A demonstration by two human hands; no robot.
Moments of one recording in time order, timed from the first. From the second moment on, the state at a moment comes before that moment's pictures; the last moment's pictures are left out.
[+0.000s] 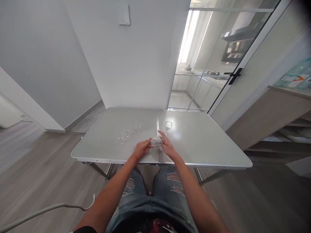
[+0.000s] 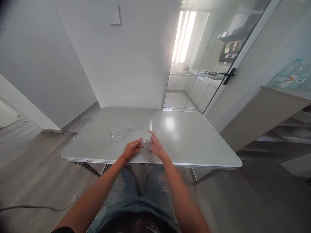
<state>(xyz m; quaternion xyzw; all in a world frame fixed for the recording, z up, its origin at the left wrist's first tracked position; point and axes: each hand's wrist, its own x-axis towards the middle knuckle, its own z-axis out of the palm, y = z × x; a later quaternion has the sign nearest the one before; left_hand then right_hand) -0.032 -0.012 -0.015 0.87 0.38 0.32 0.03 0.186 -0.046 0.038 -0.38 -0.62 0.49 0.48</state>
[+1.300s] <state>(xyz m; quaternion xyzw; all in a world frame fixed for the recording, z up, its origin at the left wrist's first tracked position) -0.035 -0.014 -0.010 0.79 0.42 0.44 0.11 0.169 -0.044 0.002 -0.30 -0.30 0.52 0.74</state>
